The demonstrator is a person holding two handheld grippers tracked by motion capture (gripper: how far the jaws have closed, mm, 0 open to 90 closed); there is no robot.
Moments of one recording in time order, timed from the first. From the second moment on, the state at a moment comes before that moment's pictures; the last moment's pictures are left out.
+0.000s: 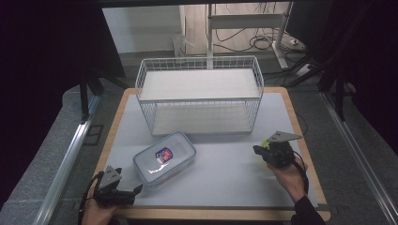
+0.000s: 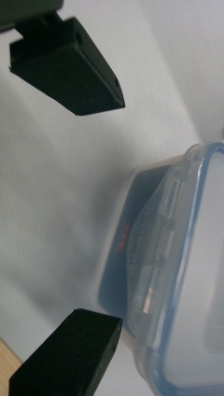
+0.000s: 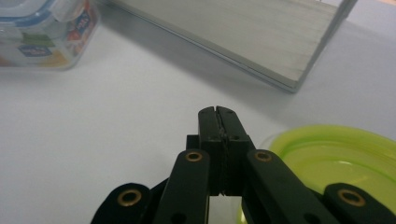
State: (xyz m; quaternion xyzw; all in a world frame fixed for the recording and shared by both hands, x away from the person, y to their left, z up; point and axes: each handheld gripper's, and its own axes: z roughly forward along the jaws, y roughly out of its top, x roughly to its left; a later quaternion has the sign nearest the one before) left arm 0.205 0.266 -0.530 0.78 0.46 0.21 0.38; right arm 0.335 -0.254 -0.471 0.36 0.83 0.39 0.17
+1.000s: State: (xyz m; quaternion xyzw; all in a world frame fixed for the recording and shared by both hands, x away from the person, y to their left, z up) left arm 0.277 0.240 -0.523 0.76 0.49 0.17 0.38; right arm 0.342 -0.196 -0.487 0.33 0.84 0.40 0.13
